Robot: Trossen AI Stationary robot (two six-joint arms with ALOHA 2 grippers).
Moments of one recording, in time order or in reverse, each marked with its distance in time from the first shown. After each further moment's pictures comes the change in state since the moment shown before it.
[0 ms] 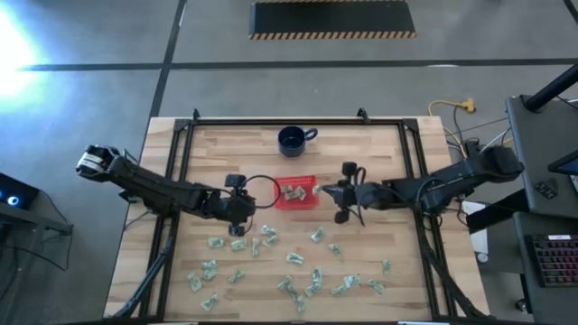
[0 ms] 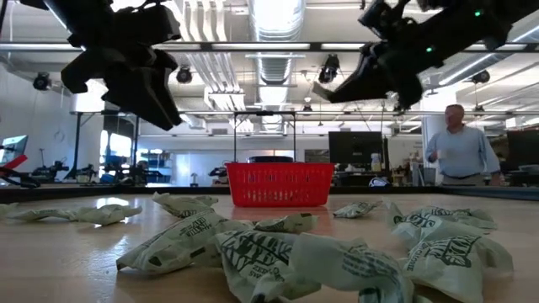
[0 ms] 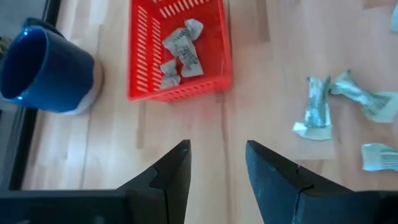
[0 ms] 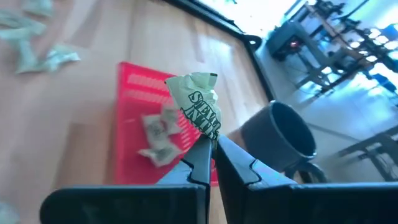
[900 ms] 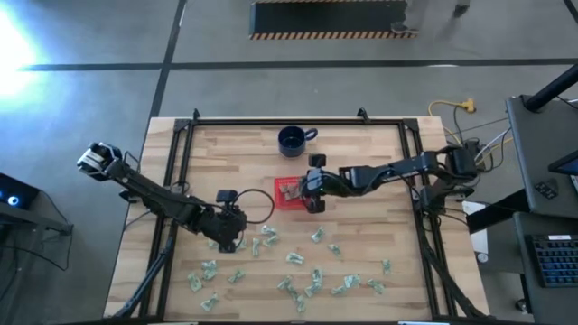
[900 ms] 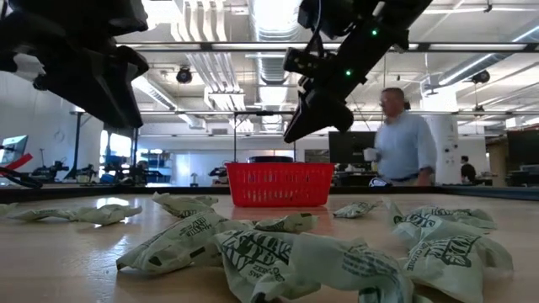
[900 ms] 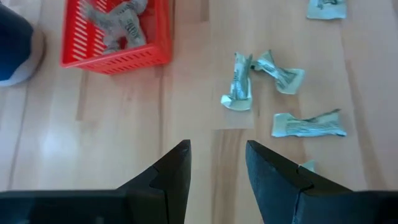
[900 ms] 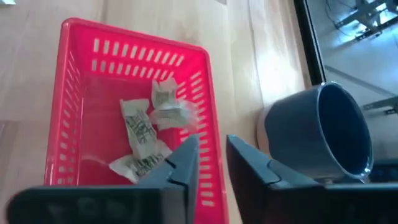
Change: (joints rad) left arm -0.182 -0.002 0.002 -0.106 0.036 -0.267; right arm -0.161 0.405 0.466 -0.404 -0.139 0.014
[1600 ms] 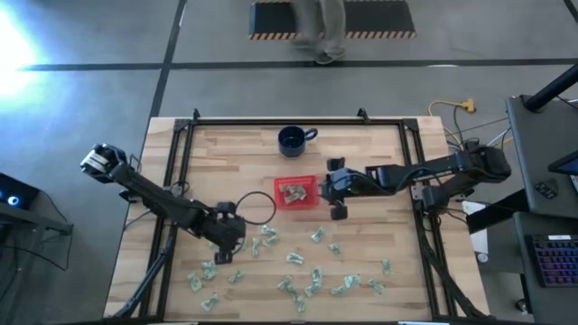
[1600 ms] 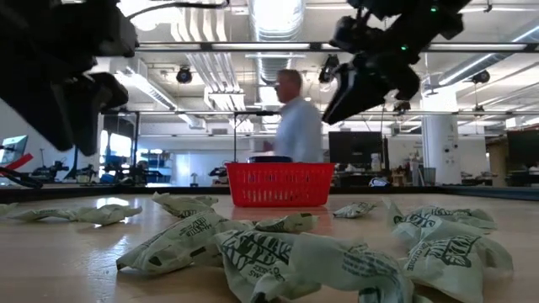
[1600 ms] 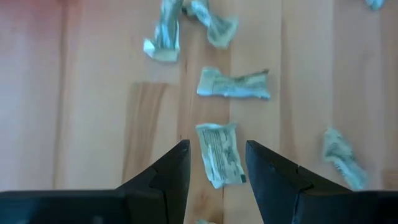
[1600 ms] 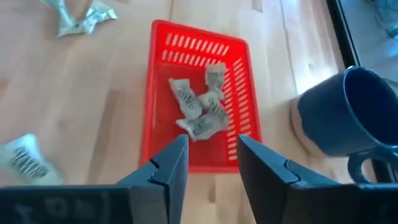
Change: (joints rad) left arm -0.019 0.071 -0.004 -0.005 0.274 -0.207; right arm 0.038 -0.300 -0.221 -0.045 -0.183 0.063
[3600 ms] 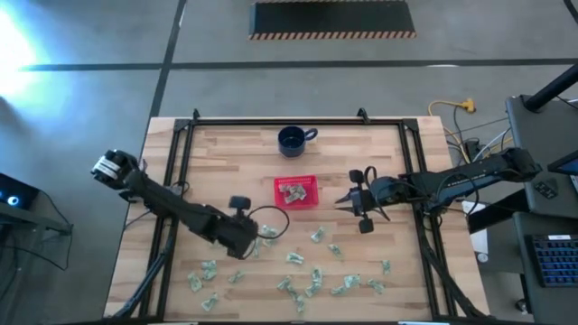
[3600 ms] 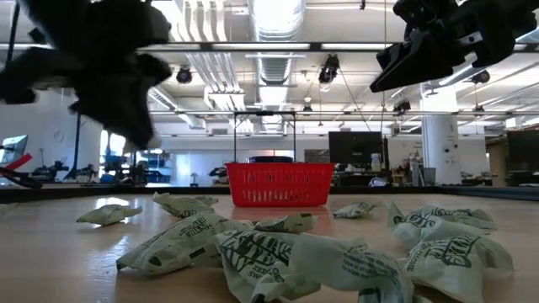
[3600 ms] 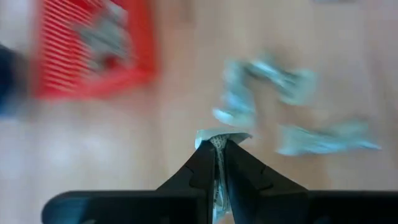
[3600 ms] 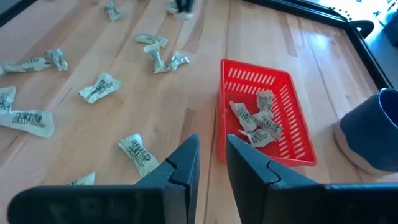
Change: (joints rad) left arm 0.034 0.124 0.089 0.051 -0.323 0.354; right arm 0.124 -0.367 -0.281 0.131 -0.093 0.103
